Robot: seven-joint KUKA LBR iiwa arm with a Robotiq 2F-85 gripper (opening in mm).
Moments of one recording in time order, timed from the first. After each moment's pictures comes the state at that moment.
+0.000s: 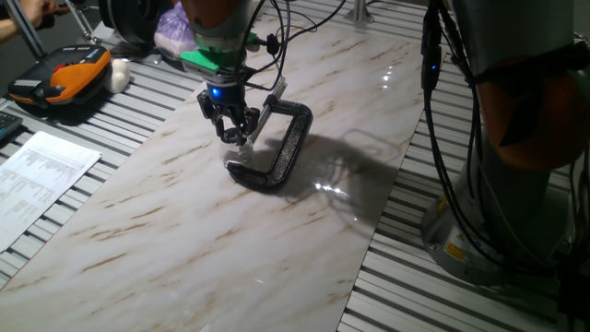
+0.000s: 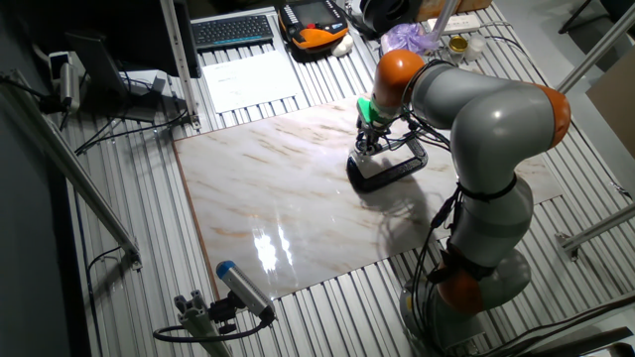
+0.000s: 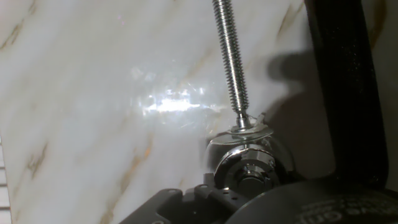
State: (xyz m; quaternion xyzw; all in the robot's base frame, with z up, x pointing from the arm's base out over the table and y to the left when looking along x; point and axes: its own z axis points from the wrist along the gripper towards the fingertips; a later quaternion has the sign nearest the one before) arm 0.542 0.029 0.093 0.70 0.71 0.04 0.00
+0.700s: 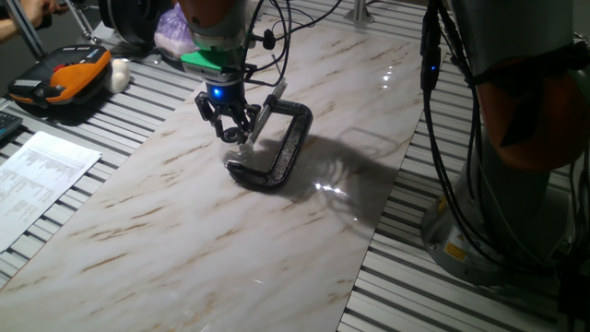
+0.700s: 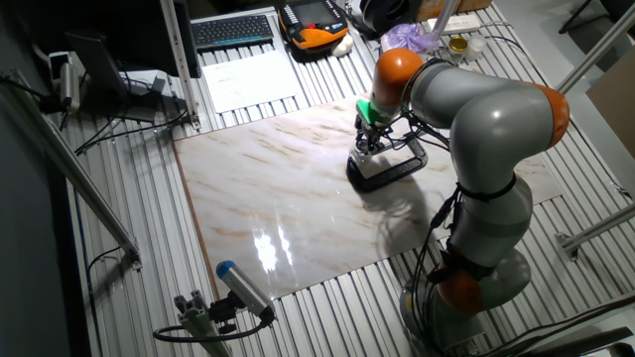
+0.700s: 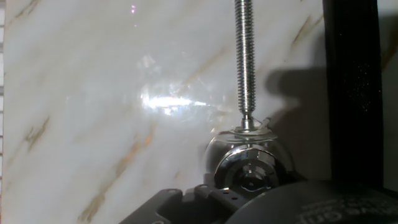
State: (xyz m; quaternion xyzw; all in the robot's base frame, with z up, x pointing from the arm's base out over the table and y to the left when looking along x) arm 0.541 0.029 0.096 0.66 0.75 0.03 0.00
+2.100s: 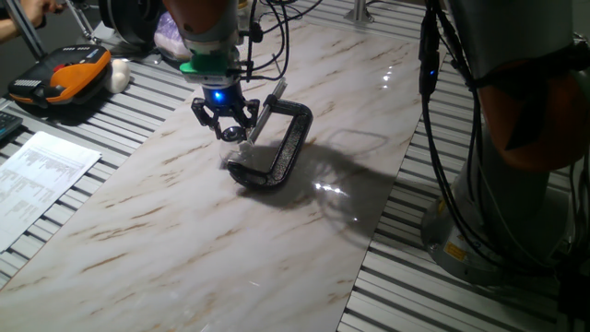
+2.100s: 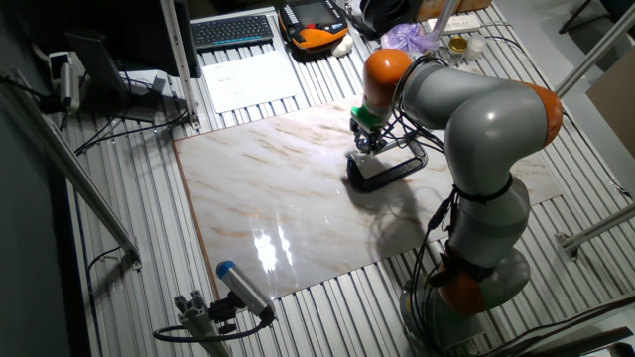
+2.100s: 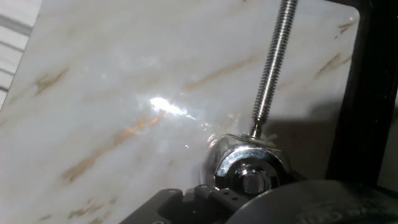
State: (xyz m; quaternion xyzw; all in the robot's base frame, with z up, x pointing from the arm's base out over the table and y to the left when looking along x) arm 0.540 0.029 0.098 0.52 0.85 -0.01 0.03
